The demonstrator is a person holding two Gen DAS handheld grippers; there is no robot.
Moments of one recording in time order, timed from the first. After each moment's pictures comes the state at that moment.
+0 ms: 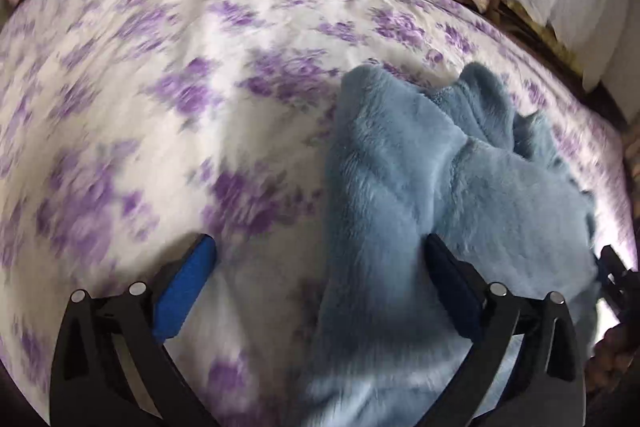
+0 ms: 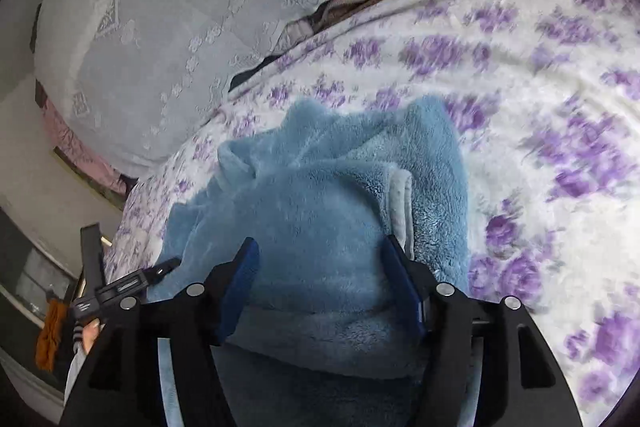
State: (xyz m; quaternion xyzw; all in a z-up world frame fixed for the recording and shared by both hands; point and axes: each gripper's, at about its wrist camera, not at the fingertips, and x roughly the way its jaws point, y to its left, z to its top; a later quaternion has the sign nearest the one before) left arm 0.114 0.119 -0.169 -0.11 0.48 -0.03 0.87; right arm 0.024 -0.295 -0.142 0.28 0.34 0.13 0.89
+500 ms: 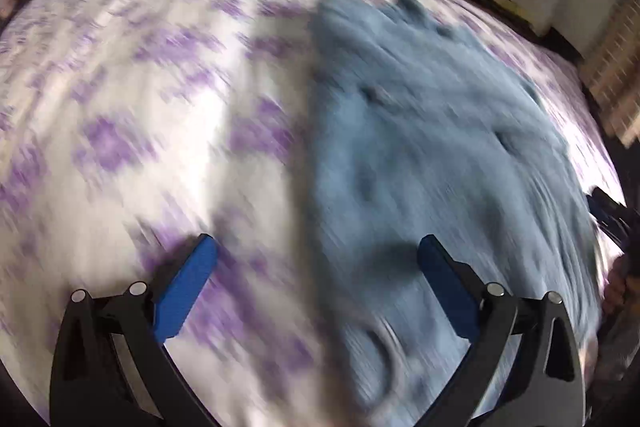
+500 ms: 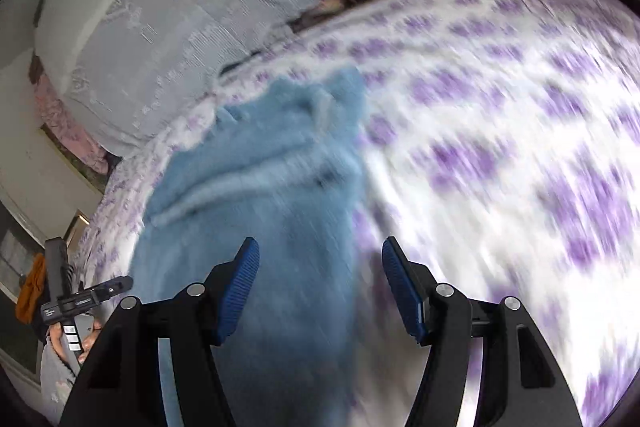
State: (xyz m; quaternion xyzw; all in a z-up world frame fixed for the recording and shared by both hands) left arm -0.043 0.113 -0.171 -0.05 0.49 -0.10 0.87; right arm -0.111 -0.326 -0.155 0.24 0.36 0.10 0.90
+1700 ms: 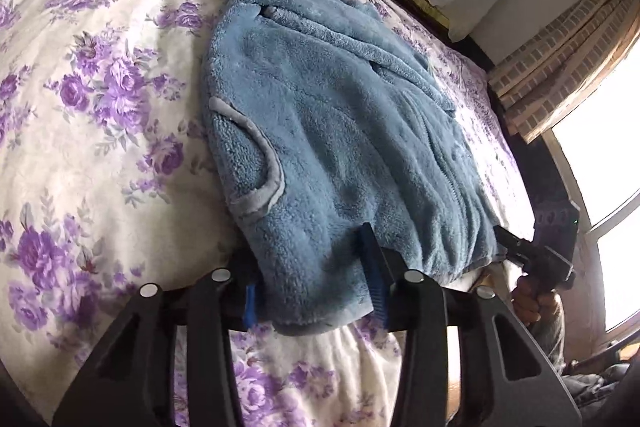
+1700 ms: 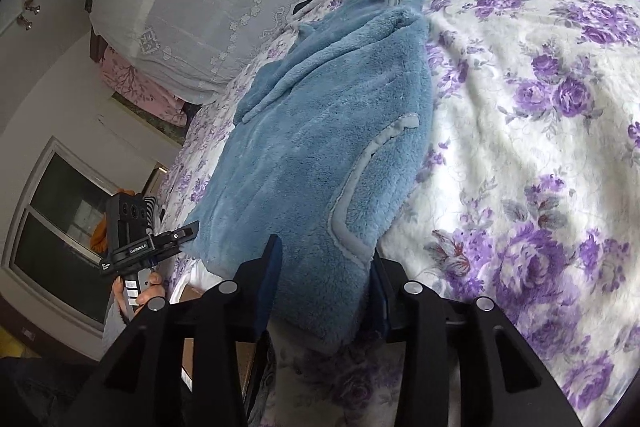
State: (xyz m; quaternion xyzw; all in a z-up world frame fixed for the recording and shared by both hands) left arm -0.121 0.112 -0.178 -0.19 0.47 -0.24 0.83; right arm -0.195 -0.299 -0.181 0.28 0.40 0.26 0.83
